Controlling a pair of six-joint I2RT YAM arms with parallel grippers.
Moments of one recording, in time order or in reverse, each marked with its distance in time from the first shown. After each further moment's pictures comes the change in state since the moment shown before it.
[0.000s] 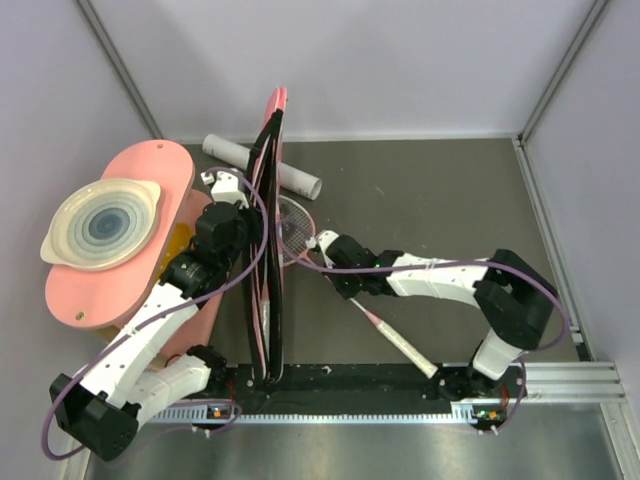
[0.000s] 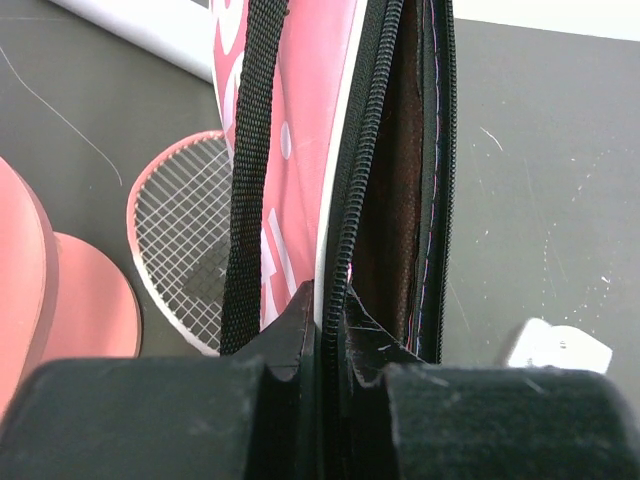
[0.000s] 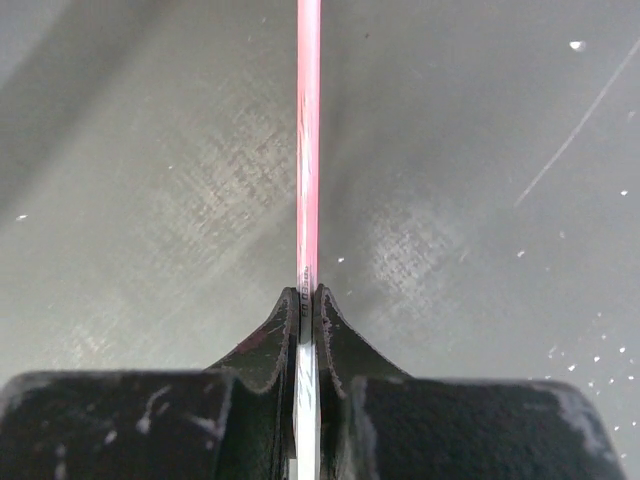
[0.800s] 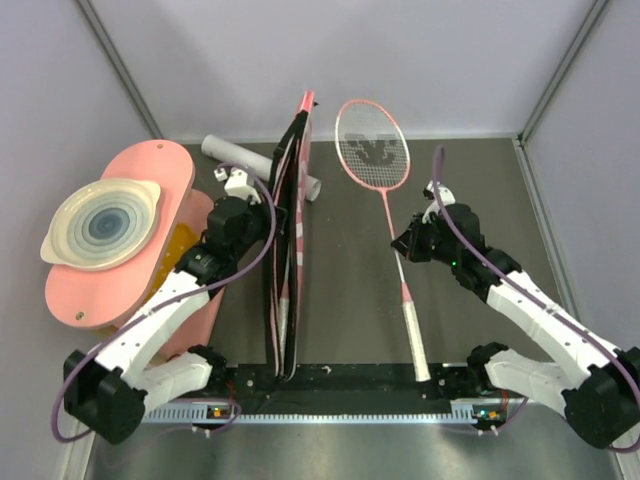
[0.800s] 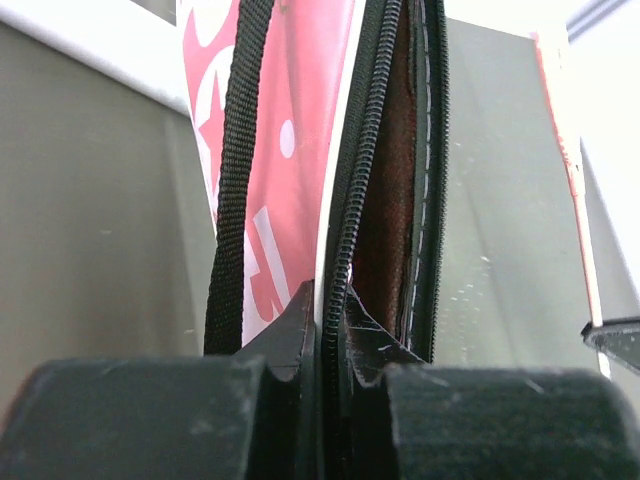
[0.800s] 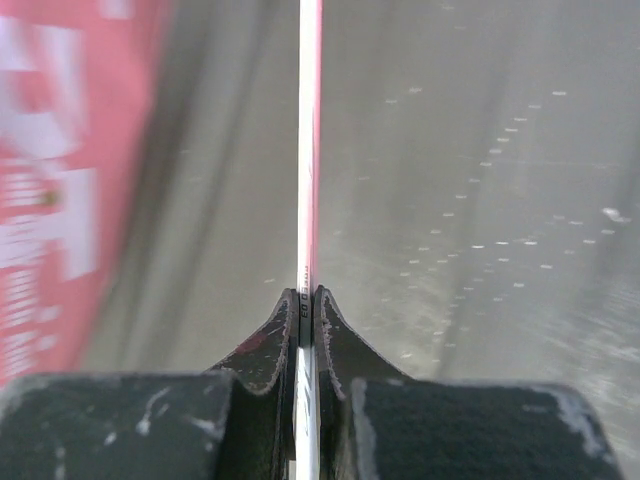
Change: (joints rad) left arm 0.008 0.065 -0.032 0.129 0.175 -0.127; right arm -0.475 -0.658 -0.240 -0.024 -0.165 0.323
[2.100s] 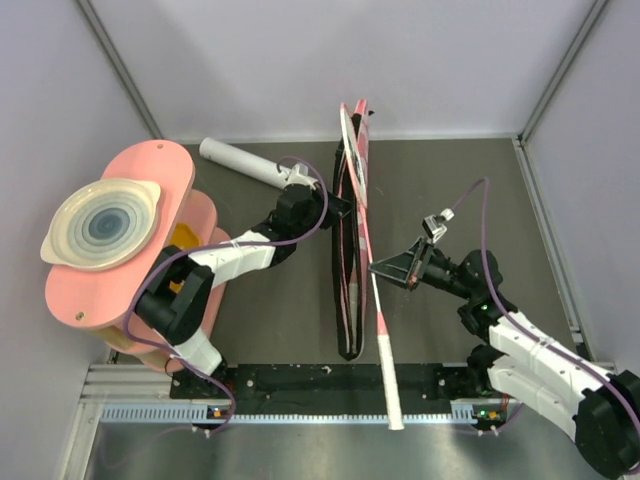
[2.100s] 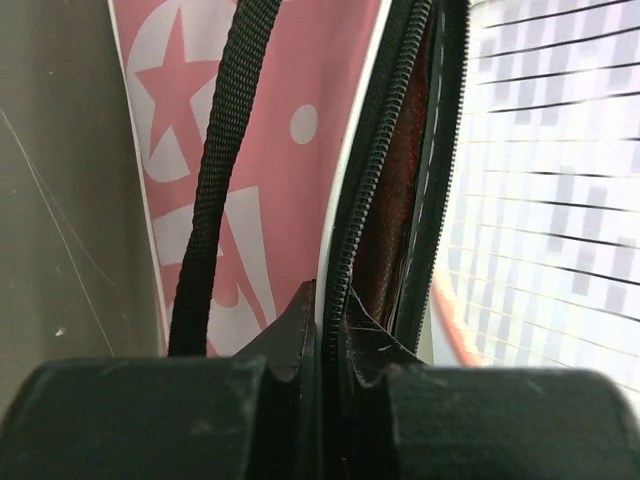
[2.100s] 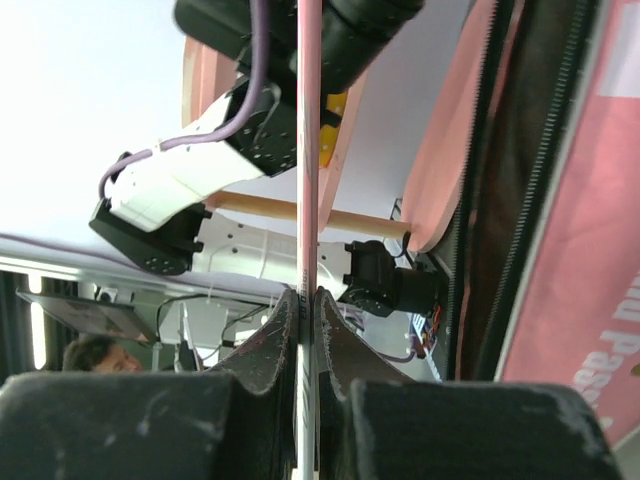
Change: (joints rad) left arm -0.135 0.642 0.141 0.525 0.177 -0.567; right arm -0.006 -0.205 -0.452 0.873 -0.571 0.933
